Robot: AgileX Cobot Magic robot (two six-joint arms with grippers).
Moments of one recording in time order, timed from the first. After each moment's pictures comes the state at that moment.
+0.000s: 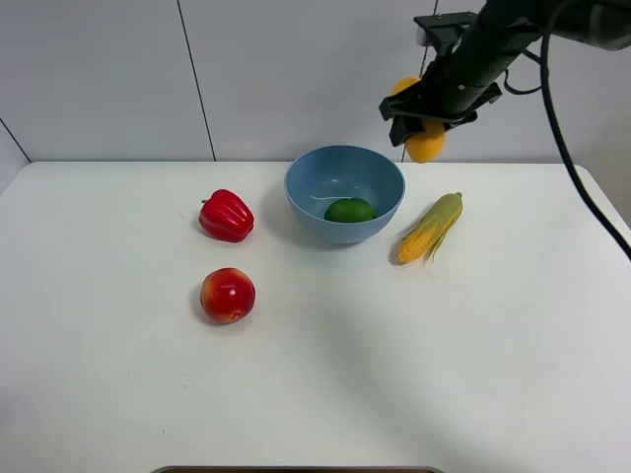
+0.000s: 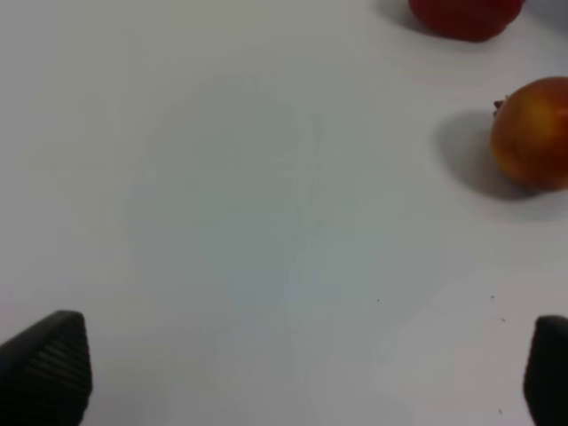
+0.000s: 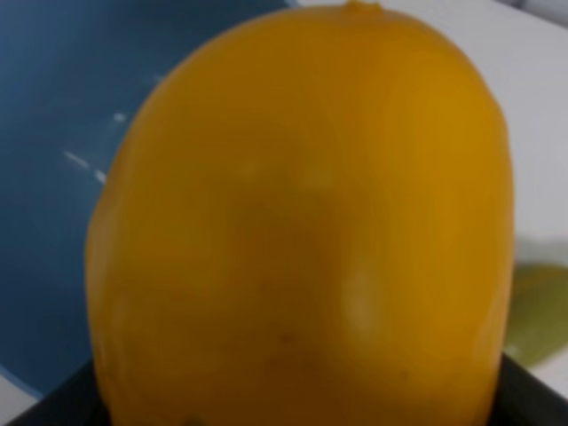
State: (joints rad) left arm -0.01 0.00 -0.44 -0.07 1.09 0.08; right arm 0.29 1.94 -1.69 0.16 0.90 -0.13
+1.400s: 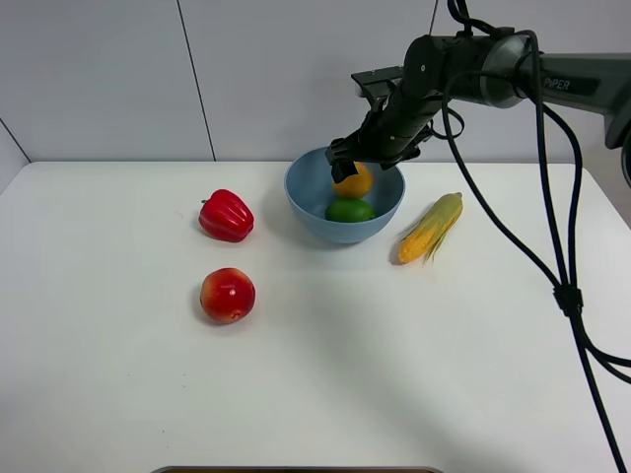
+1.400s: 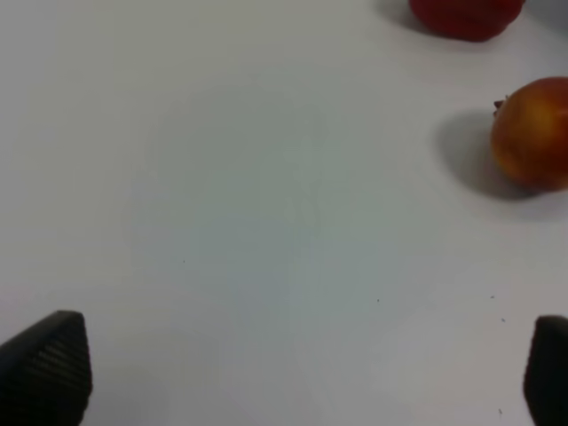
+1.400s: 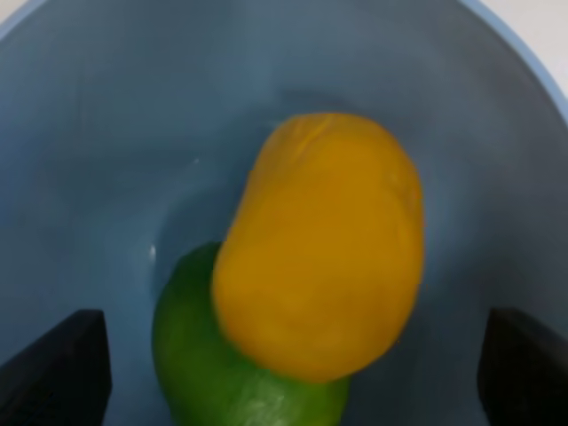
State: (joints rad) left arm -0.01 0.00 -0.44 -0.07 1.09 0.08; right arm 0.38 2.13 -1.70 0.16 0.73 -0.11
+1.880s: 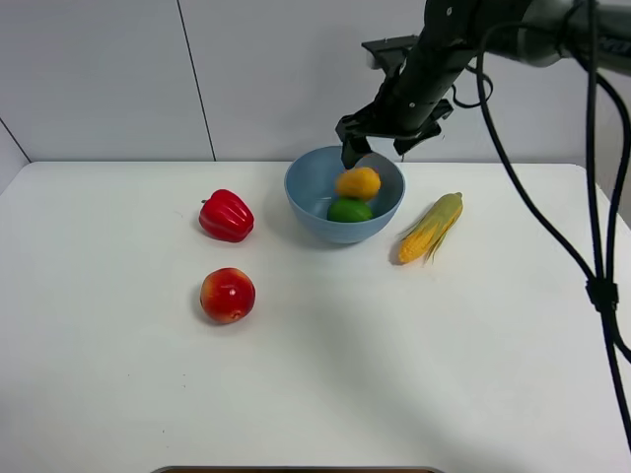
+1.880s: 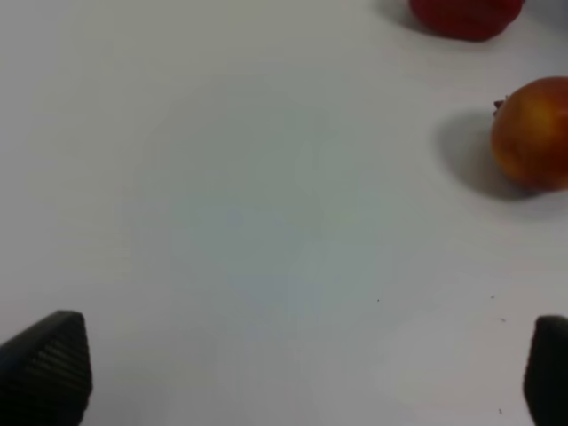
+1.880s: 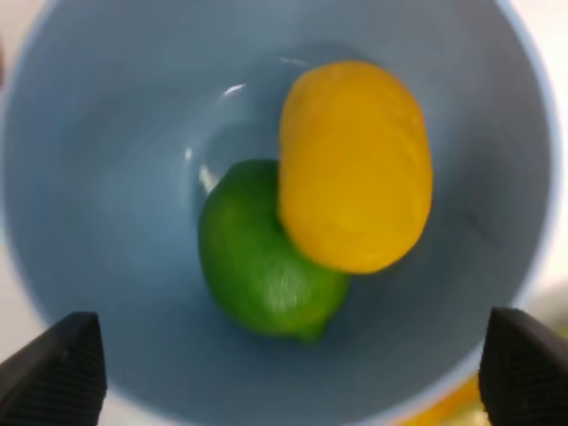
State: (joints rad) left arm -0.01 0.00 -0.44 -0.07 1.09 0.08; right arm 0.38 2.01 -1.77 0.15 0.99 -0.09
